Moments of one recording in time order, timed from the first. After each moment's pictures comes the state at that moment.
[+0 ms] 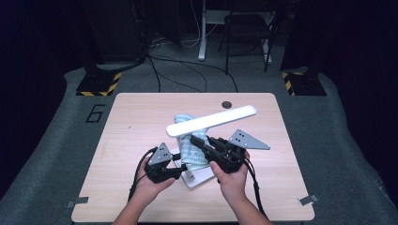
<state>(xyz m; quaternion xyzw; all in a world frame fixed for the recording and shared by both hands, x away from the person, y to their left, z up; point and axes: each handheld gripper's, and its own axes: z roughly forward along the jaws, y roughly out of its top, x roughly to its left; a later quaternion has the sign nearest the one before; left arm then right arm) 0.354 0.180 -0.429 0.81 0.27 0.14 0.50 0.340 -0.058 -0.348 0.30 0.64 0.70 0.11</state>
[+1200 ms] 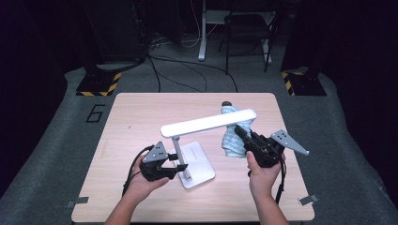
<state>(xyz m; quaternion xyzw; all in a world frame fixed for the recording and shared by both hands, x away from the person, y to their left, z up) 0.362 0.197 -0.425 0.83 0.23 0.13 0.48 0.356 -0.151 -0.369 0.42 0.56 0.68 0.21</state>
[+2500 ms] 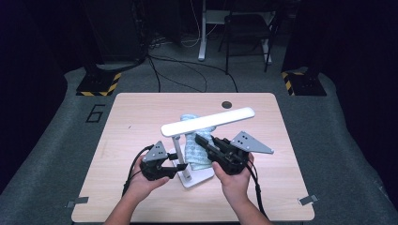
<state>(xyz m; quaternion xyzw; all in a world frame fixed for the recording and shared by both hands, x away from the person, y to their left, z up) 0.365 0.197 -0.430 0.83 0.24 0.12 0.49 0.332 -0.062 -0.345 0.32 0.64 0.69 0.16</state>
